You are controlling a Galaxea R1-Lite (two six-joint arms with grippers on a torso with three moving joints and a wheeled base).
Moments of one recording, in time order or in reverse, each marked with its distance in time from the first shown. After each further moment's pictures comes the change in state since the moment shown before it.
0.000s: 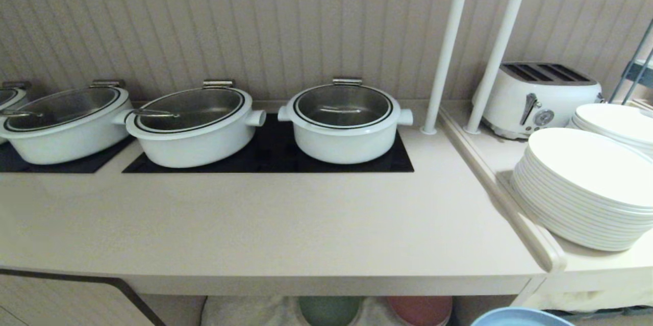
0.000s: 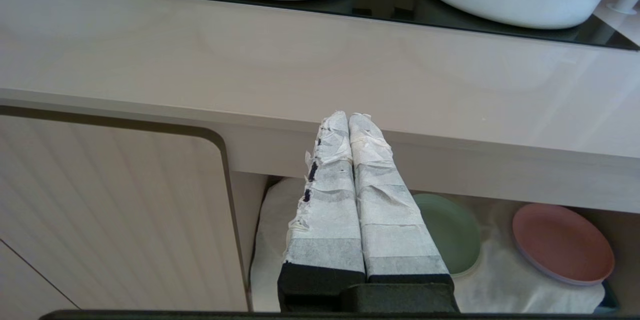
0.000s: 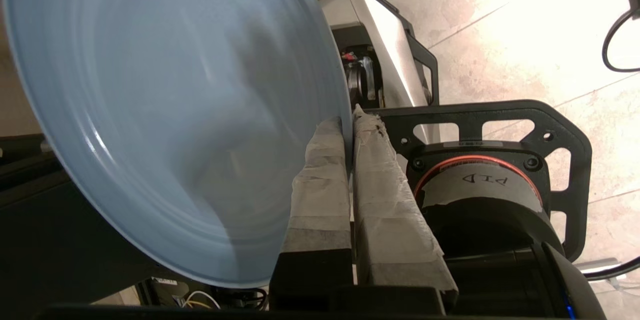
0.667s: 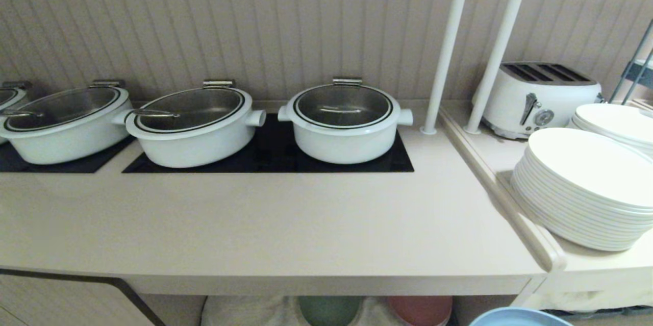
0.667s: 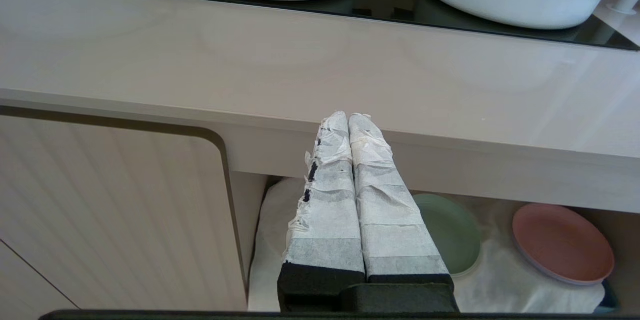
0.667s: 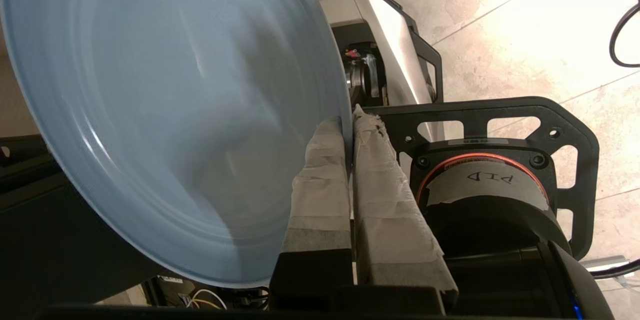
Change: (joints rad) left arm 0.000 0.000 0.000 0.000 0.000 0.000; right arm 0.005 0.004 0.000 0.000 0.007 0.016
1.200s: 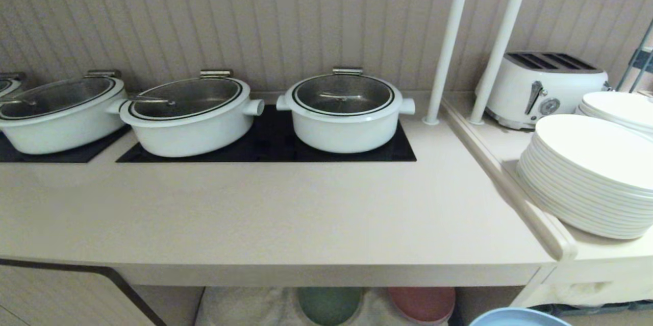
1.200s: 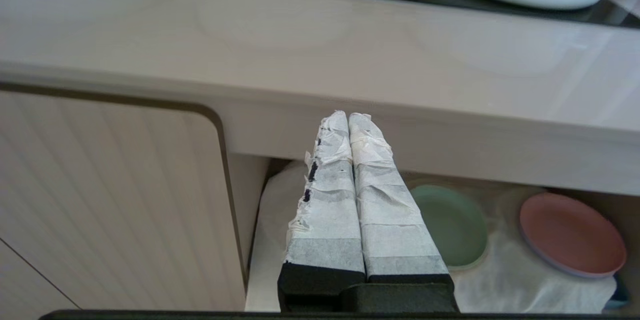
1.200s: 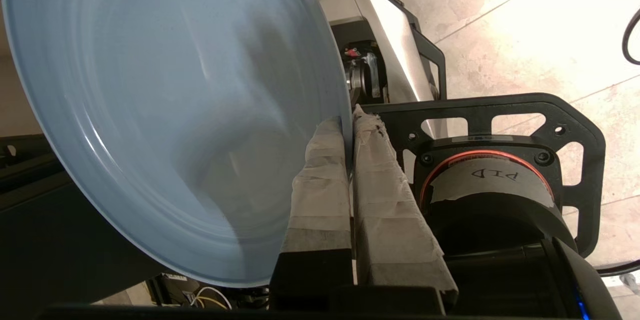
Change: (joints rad) left arm 0.000 0.000 0.000 0.000 0.000 0.000; right arm 0.014 -0.001 -0.002 0.003 0.001 0.021
